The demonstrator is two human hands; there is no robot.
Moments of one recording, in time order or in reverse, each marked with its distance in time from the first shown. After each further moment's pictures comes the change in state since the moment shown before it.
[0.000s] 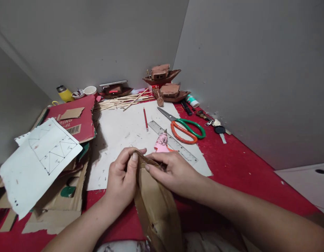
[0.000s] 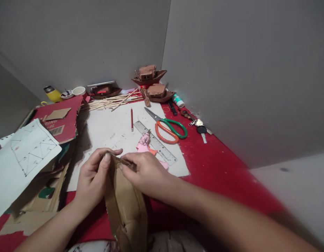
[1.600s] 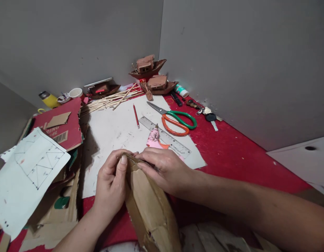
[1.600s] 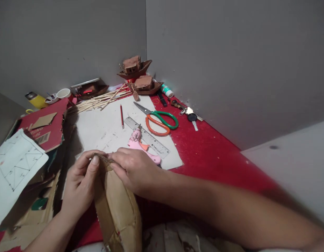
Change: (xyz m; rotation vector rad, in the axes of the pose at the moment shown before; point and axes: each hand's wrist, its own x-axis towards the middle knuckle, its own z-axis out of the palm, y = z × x) left_hand 0.004 0.004 -0.003 0.115 -0.049 0.002; right_hand 0.001 0.017 0.004 -0.167 0.244 -0.409
